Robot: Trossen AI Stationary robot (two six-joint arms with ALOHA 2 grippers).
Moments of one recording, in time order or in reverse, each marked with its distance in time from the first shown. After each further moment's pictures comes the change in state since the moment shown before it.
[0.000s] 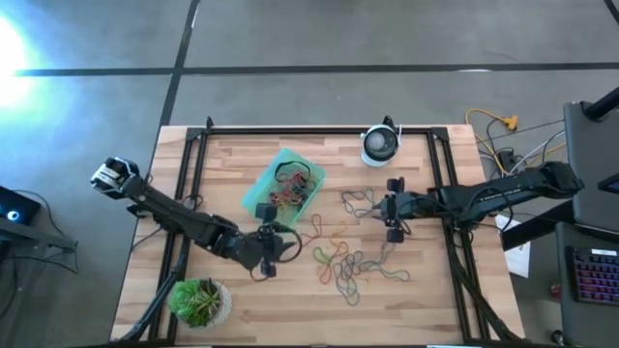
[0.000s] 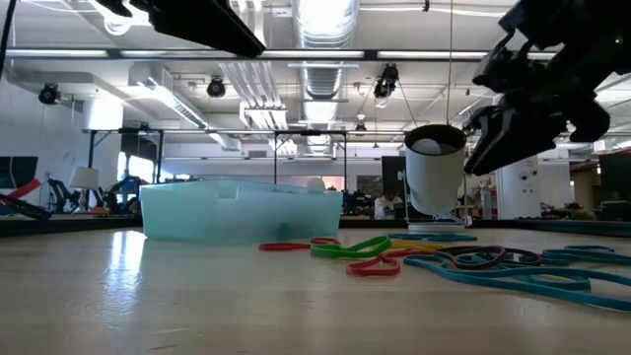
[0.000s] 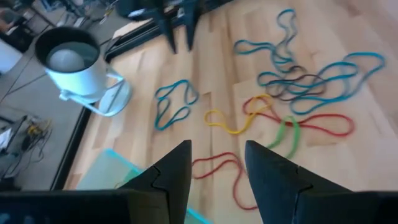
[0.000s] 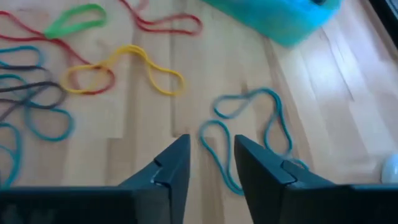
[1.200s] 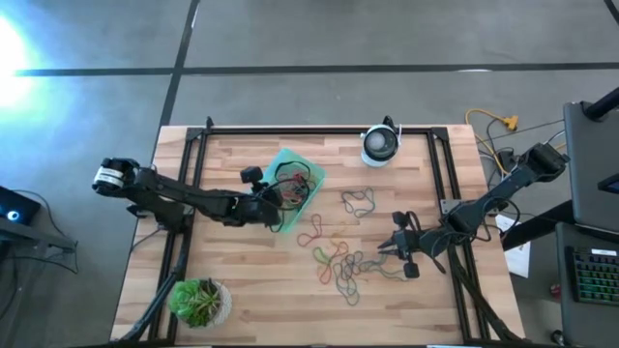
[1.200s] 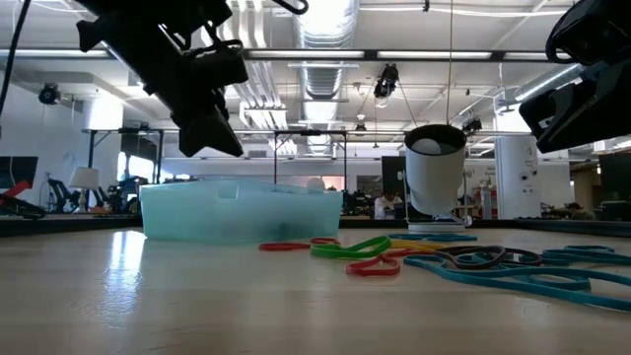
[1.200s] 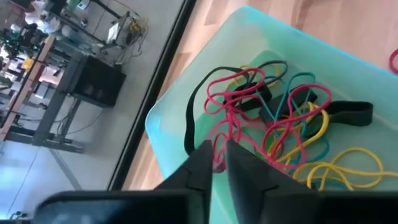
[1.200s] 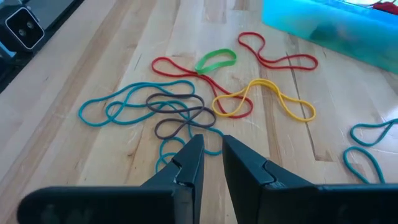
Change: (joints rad) left arm 0.343 0.006 -0.182 -0.059 -0.209 -0.054; right arm 0.504 -0.009 -0.140 0.297 0.169 0.318
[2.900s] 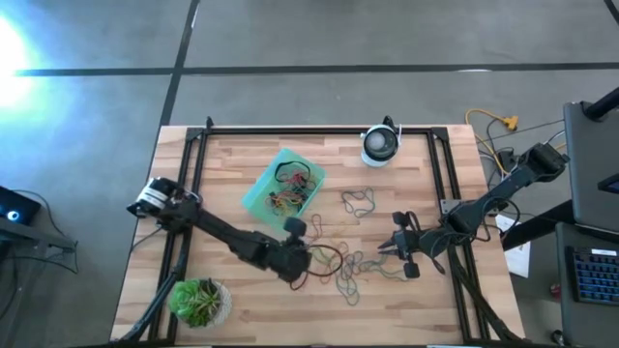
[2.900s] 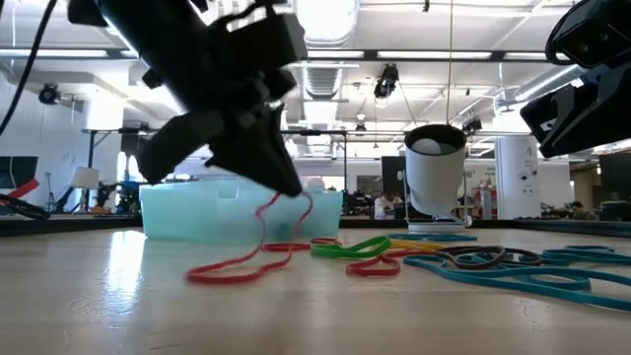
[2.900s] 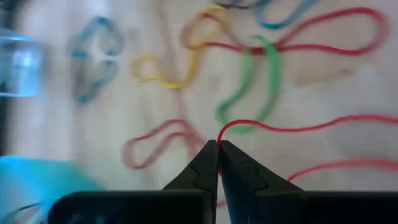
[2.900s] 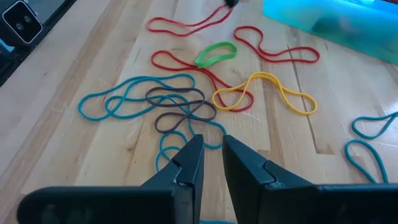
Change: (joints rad) left arm -0.276 0.431 0.337 0.023 0.310 0.140; right arm 0.000 0.000 0.004 -0.027 -0.008 0.016
